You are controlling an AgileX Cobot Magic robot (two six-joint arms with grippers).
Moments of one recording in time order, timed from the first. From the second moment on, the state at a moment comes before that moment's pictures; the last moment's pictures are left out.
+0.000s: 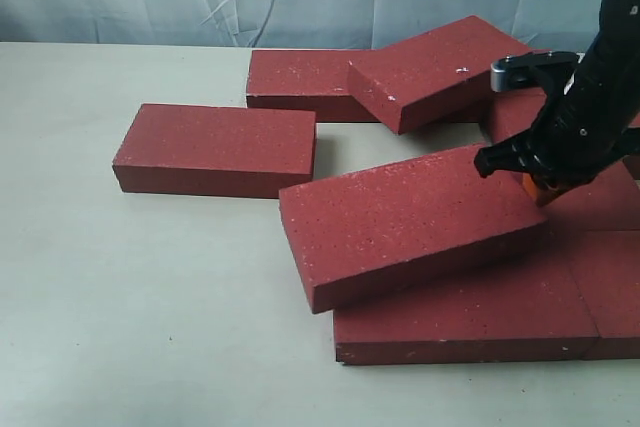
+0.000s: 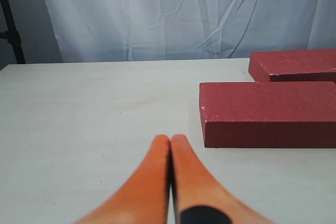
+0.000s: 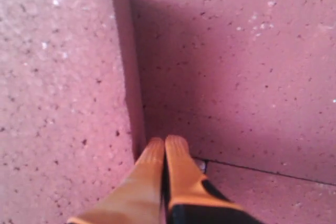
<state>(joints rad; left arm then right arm) -0.05 0.01 0.00 0.00 0.23 -0.02 0.18 1.74 -1.10 0.07 0.92 -0.10</state>
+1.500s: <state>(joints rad) -0.05 0.01 0.00 0.00 0.23 -0.02 0.62 1.74 -1.10 0.63 0.91 -0.37</state>
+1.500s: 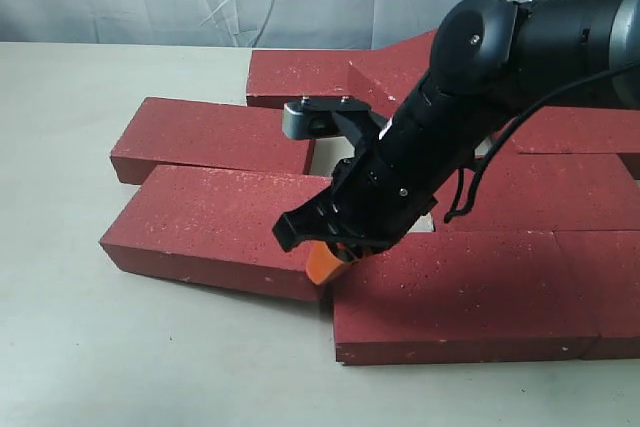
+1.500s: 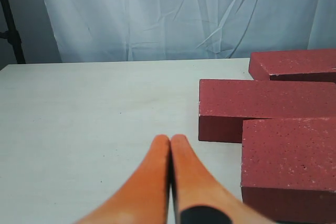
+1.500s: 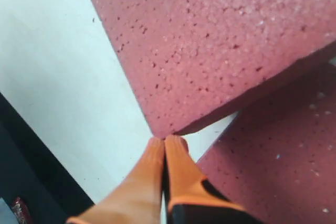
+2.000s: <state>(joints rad) -0.05 0.01 0.00 0.00 0.23 -0.02 0.73 1.73 -1.11 0.72 0.83 -0.37</state>
